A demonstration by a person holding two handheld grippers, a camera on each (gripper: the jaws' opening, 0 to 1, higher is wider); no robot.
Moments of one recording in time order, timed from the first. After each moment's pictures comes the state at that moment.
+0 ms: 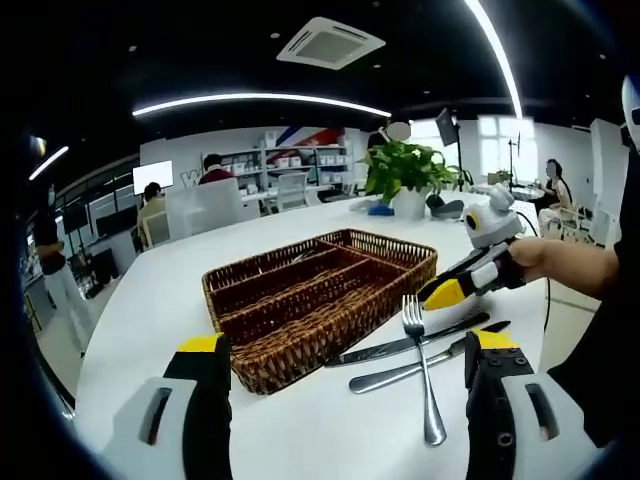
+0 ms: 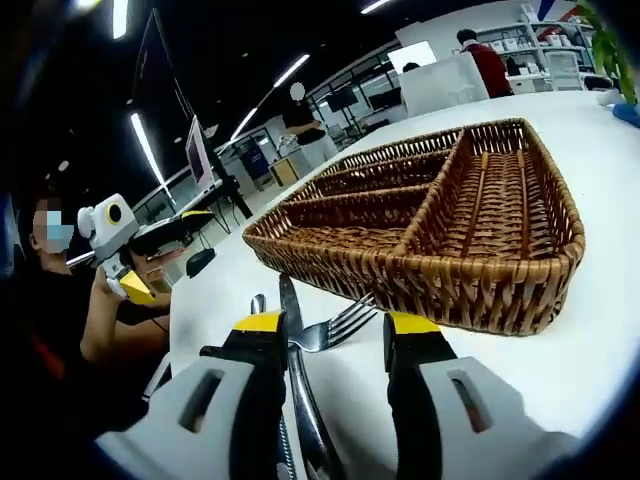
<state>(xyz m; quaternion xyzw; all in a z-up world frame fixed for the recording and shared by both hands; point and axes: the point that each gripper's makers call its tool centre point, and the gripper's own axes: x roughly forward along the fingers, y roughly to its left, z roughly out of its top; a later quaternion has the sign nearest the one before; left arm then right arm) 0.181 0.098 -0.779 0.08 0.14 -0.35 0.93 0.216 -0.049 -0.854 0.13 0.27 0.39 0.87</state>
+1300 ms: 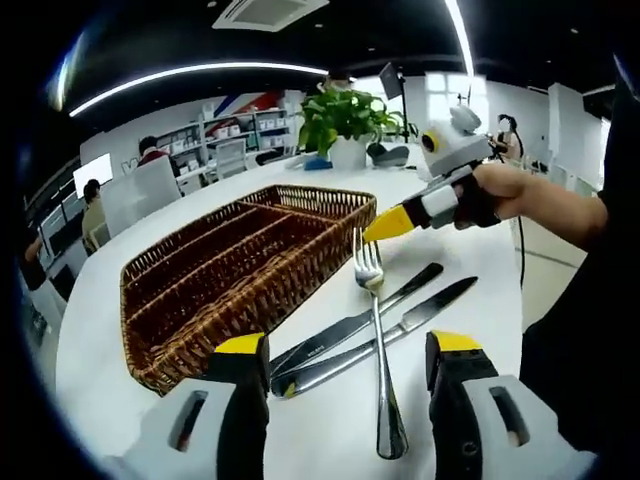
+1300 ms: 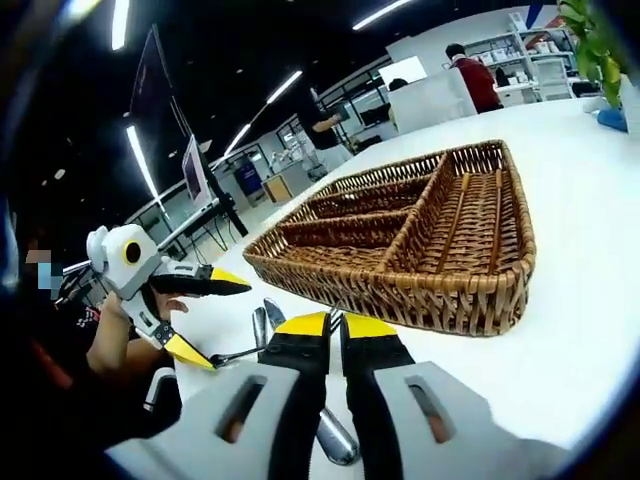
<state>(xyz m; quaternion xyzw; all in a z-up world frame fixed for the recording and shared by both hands) 0.165 0.029 -0.837 0.15 0.22 -0.45 0.85 0.208 -0.070 -0.829 0.13 0.24 0.36 0.89</state>
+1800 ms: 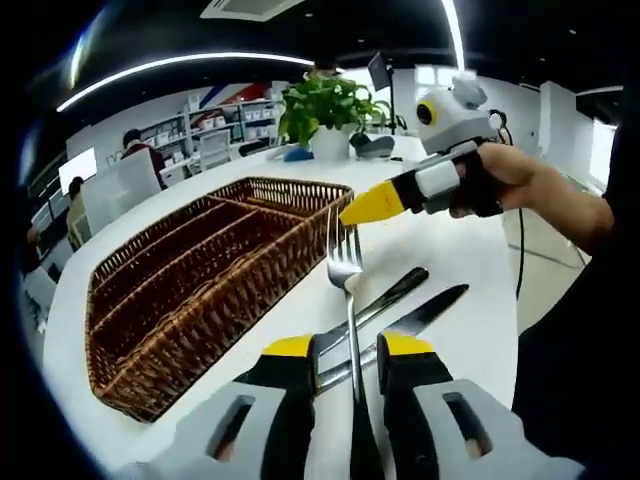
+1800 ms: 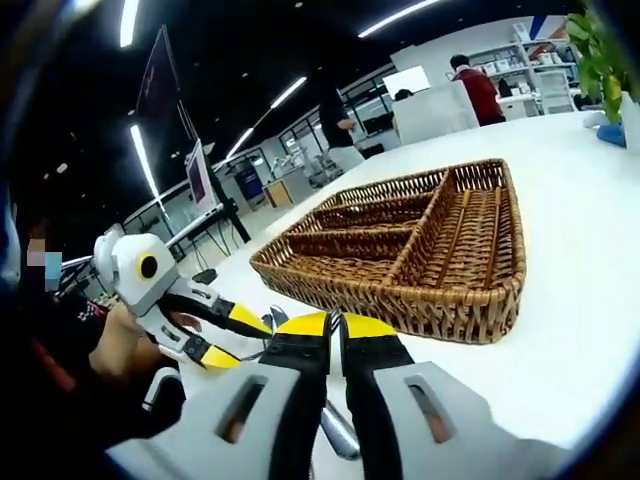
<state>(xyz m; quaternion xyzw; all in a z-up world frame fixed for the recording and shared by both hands) 0.162 -0.006 -0.848 0.14 0.24 -0.47 0.84 0.203 -0.073 -0.814 0.12 0.22 0.37 0.90</state>
